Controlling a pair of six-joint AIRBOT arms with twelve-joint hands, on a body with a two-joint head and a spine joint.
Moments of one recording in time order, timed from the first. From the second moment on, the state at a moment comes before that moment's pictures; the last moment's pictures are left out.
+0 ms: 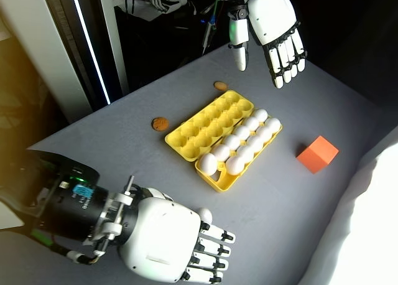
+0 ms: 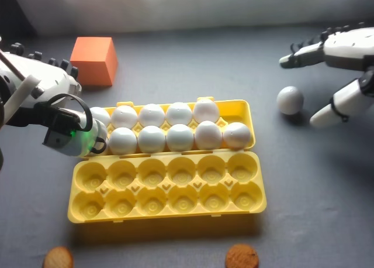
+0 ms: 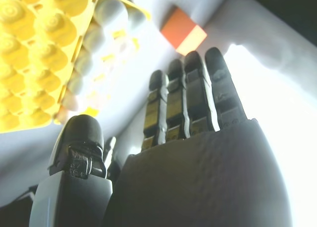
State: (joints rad) left arm -0.21 -0.80 0.50 1.05 1.16 -0.06; right arm -0.27 -1.13 1.42 -0.31 0.17 -0.39
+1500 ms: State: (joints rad) left arm -0.21 -0.80 0.50 1.05 1.17 -0.06; right arm -0.32 -1.22 1.50 -0.21 0.26 -0.53
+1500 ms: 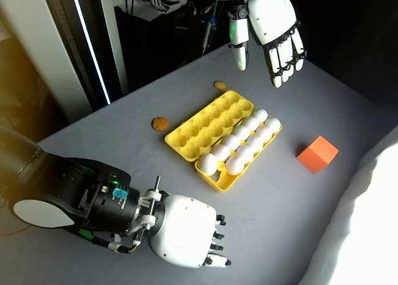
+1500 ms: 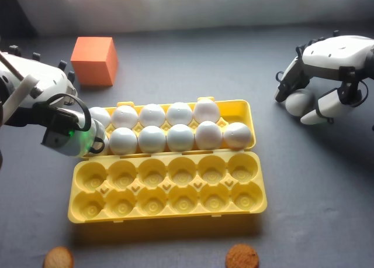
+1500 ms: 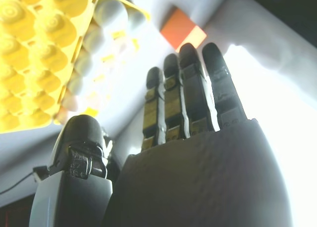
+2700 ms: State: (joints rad) left arm -0.21 -0.80 0.50 1.05 1.17 -0.06; right arm -0.22 -1.25 1.50 -0.88 0.54 -0.02
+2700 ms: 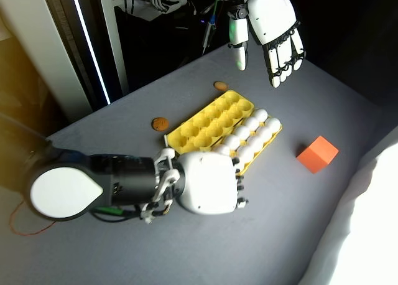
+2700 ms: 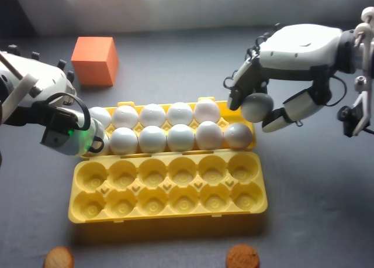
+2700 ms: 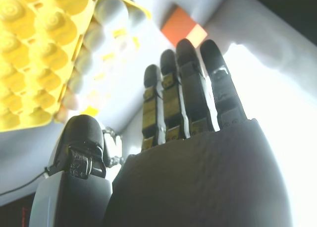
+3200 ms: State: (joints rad) left arm -0.21 -0.80 0.50 1.05 1.17 -0.06; right arm -0.23 -1.32 1.56 -0.78 0.54 -0.07
